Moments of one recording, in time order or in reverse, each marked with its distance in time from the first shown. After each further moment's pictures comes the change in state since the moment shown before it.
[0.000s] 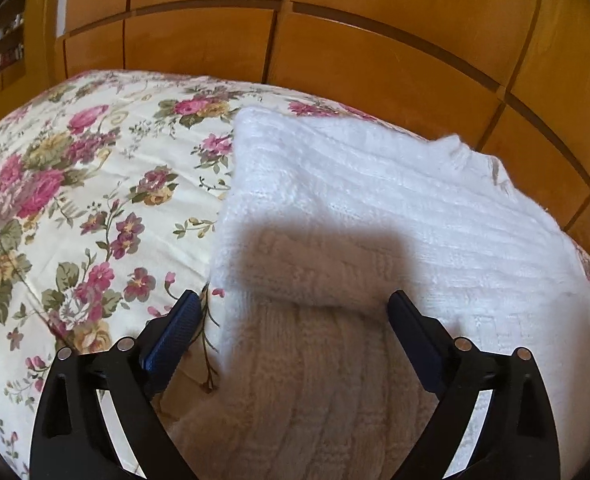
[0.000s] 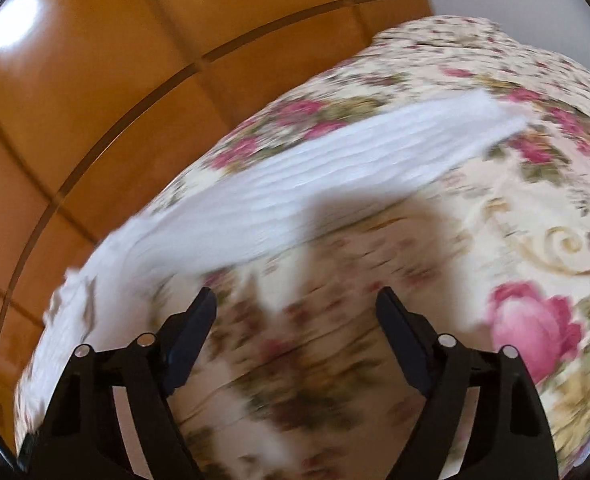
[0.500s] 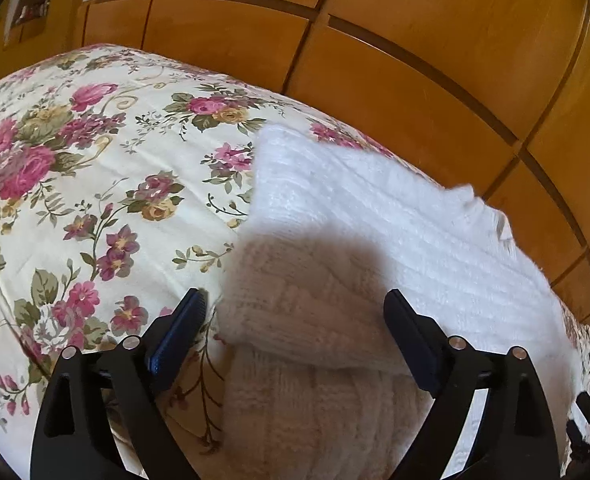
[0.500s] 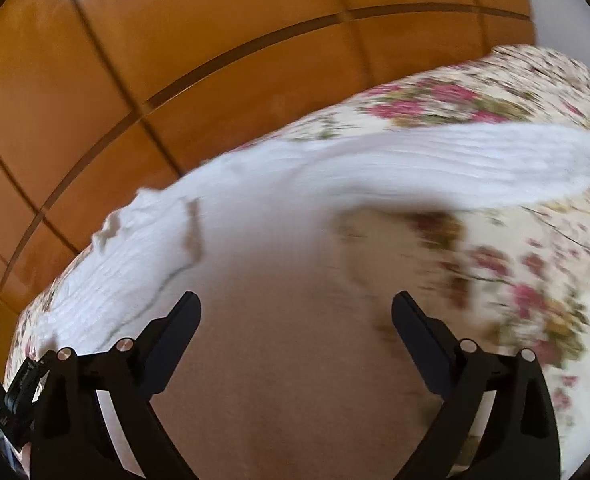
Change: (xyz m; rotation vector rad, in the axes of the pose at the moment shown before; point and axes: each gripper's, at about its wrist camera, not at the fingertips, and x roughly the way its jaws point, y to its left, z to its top) left arm 0.014 0.017 0.018 -0.156 -0.049 -0.057; right arm 0.018 0.124 -0.058 -0.230 0.087 0.158
